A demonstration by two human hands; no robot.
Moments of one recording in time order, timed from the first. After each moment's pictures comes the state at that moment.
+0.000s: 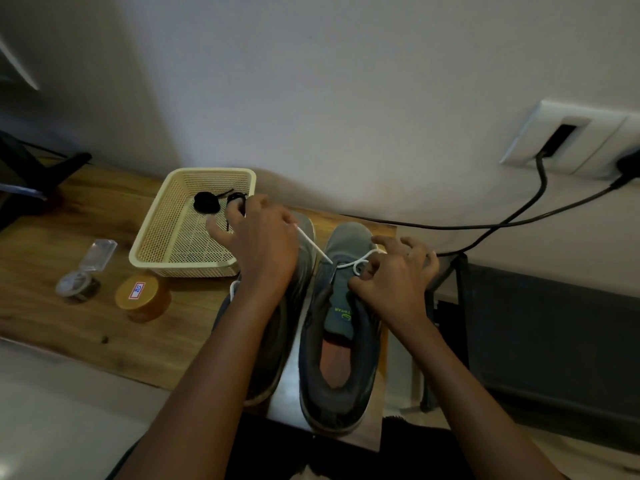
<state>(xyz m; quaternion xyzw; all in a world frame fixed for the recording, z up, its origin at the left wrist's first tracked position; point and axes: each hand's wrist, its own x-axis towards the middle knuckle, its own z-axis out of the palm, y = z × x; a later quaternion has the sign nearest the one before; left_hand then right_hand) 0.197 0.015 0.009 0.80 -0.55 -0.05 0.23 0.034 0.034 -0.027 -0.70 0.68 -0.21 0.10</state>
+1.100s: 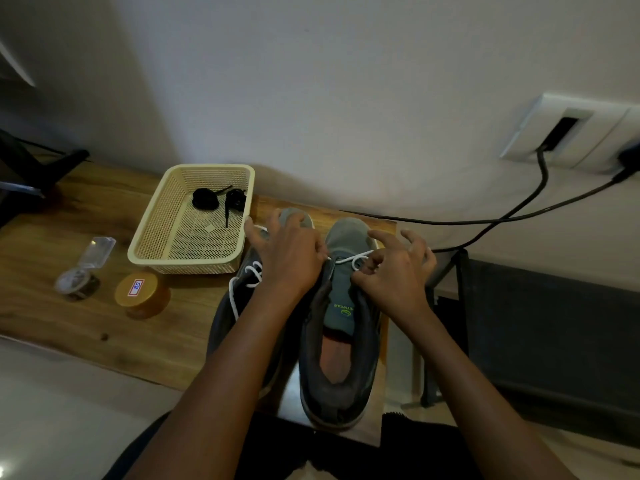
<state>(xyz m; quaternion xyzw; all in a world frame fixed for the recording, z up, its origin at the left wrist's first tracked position) 0.176 0.019 -0.003 0.74 -0.66 -0.10 0.10 0.034 0.031 -0.024 -0.67 0.67 -0.26 0.16</state>
